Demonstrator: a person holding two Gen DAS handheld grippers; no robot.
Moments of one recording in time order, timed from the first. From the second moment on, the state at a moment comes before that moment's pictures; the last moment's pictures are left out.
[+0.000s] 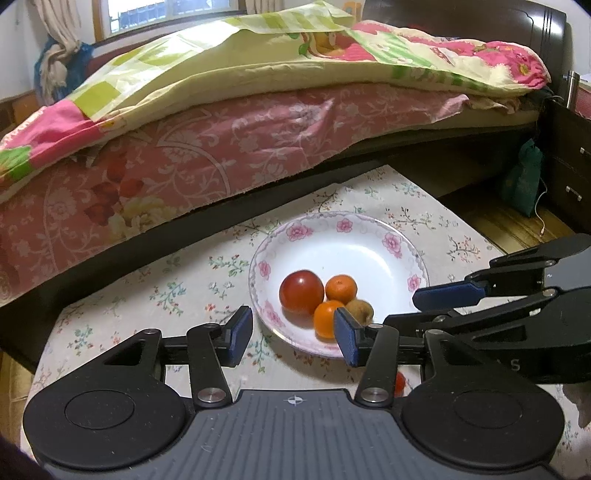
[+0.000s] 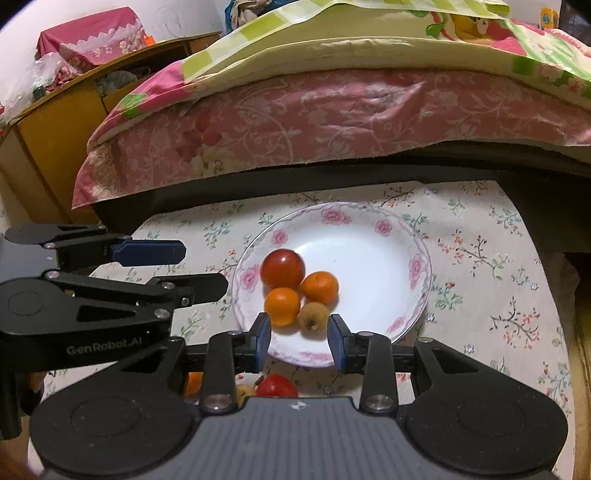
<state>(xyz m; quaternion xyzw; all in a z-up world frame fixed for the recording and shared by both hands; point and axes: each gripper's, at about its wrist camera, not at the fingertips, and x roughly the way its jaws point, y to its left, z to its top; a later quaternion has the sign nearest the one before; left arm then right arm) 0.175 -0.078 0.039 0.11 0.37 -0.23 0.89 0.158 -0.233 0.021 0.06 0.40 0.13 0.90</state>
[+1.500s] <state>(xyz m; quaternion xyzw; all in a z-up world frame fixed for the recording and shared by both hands) 0.118 0.043 0.004 0.13 0.44 -0.18 0.87 0.107 -0.100 -0.030 -0.01 0.43 0.27 0.86</state>
